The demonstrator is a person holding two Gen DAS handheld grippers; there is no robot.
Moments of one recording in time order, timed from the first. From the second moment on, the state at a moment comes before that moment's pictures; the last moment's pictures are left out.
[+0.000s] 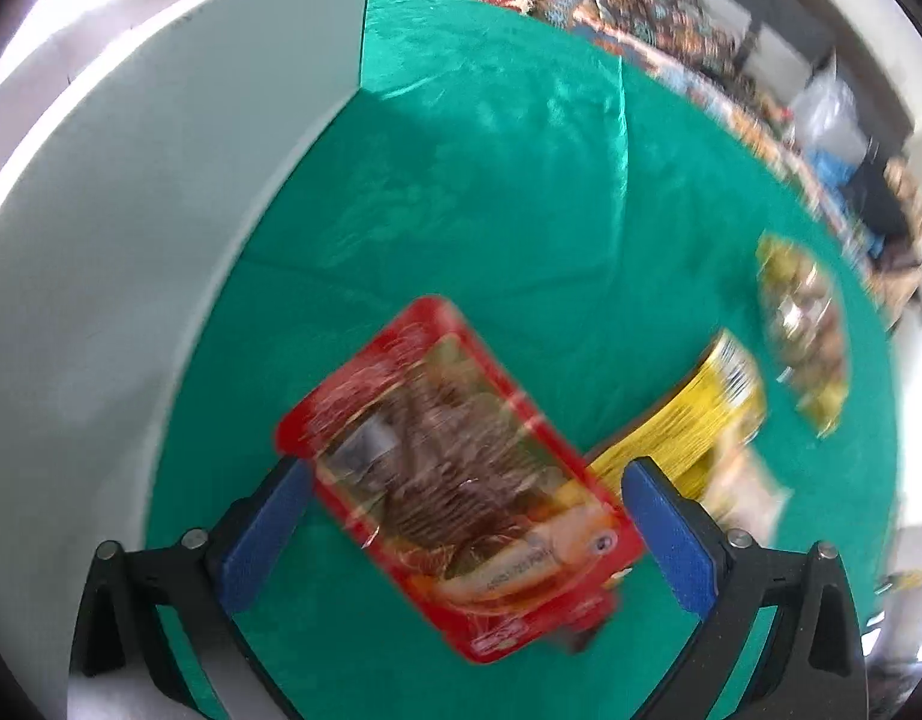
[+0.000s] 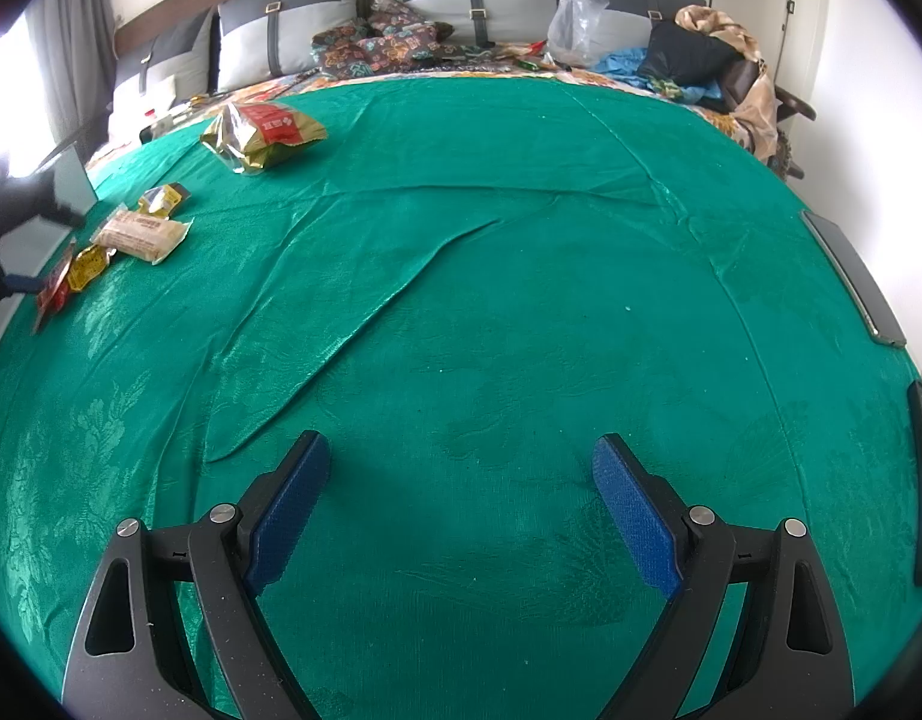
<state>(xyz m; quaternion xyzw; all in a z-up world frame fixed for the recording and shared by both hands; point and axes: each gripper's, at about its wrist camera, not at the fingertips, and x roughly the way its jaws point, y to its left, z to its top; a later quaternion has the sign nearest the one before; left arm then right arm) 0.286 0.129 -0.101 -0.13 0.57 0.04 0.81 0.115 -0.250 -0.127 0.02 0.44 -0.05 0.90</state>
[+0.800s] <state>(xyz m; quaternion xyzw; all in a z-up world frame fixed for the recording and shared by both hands) 0.309 0.130 -0.104 -0.06 0.57 0.07 0.81 0.115 -0.250 -0.126 0.03 0.44 -0.05 0.90</state>
